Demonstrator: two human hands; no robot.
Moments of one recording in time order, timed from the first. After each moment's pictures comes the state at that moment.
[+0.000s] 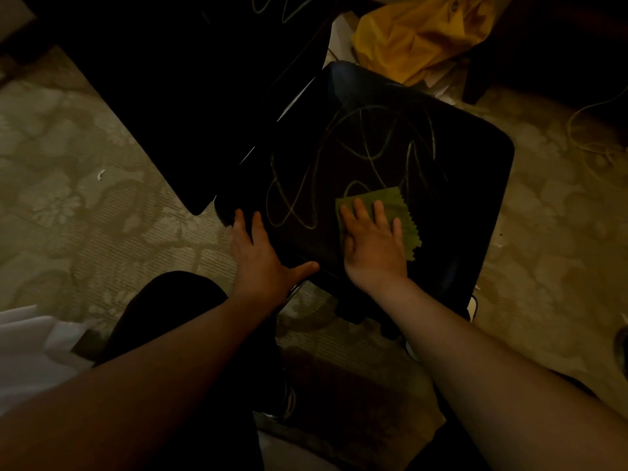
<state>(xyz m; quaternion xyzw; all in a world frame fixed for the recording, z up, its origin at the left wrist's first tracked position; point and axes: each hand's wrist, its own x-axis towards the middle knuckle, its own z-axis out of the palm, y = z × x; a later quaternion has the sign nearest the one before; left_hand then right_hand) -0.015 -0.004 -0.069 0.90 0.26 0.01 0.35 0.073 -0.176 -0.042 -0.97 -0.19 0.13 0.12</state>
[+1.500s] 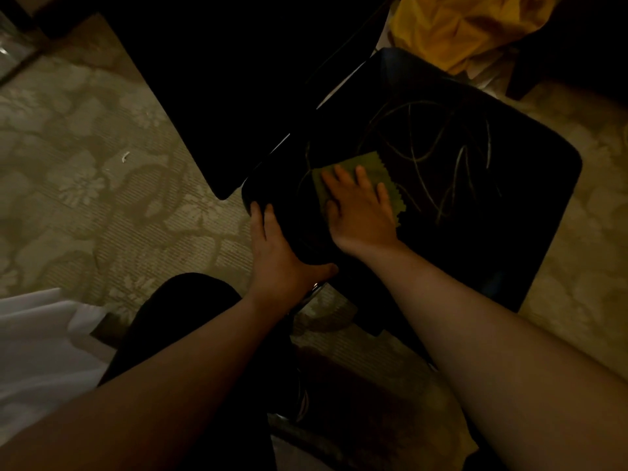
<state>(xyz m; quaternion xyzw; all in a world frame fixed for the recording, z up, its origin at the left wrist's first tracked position) -0.005 0.020 -0.066 0.85 0.28 0.04 0.43 0.121 -0.086 -0.052 -0.94 -0.25 0.15 0.16</state>
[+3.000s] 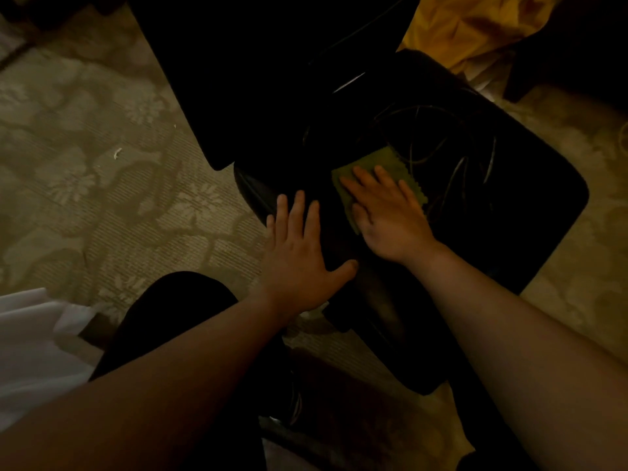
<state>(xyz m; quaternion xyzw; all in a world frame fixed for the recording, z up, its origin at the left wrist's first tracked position) 0.014 0.002 -0.062 0.96 0.12 -0.03 0.25 0.149 -0.142 -0.051 -0.93 -0.32 0.16 0.10</state>
